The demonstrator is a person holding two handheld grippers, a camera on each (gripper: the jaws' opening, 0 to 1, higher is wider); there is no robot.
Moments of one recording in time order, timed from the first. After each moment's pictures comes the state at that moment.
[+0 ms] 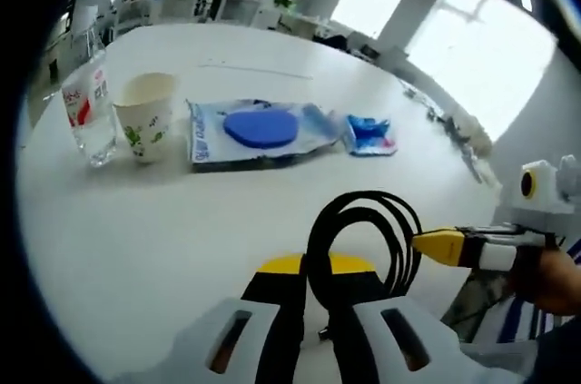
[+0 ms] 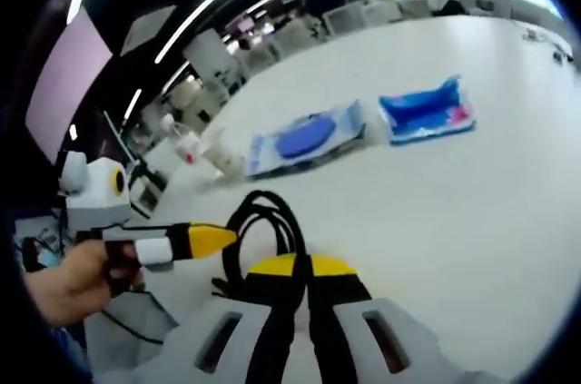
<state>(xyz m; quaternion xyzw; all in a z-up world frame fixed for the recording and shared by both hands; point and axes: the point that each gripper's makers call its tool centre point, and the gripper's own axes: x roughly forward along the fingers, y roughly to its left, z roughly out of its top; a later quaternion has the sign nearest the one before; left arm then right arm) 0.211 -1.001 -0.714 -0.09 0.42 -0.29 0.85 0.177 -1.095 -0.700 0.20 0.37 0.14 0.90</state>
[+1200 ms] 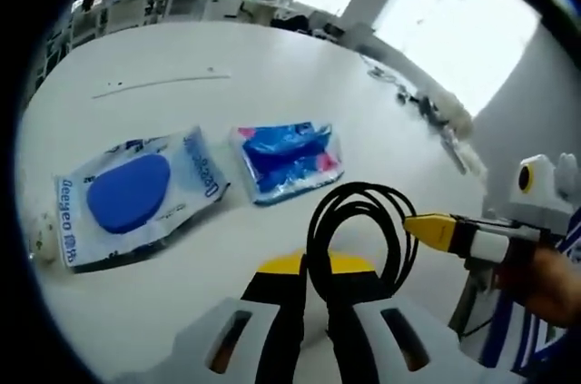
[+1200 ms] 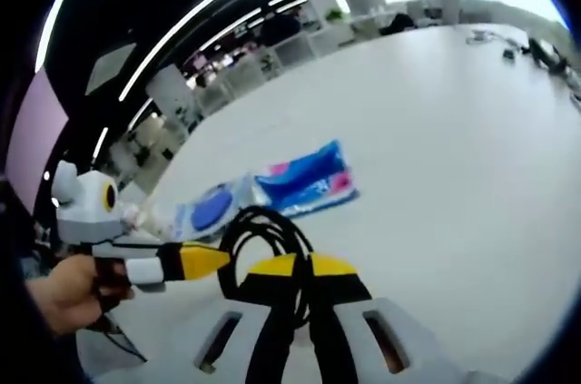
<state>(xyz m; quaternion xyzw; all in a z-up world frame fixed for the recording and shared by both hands) 0.261 -1.160 -0.718 -0.05 0.44 -0.36 0.82 0.225 -1.245 -0.701 0.23 0.34 0.04 0.91</state>
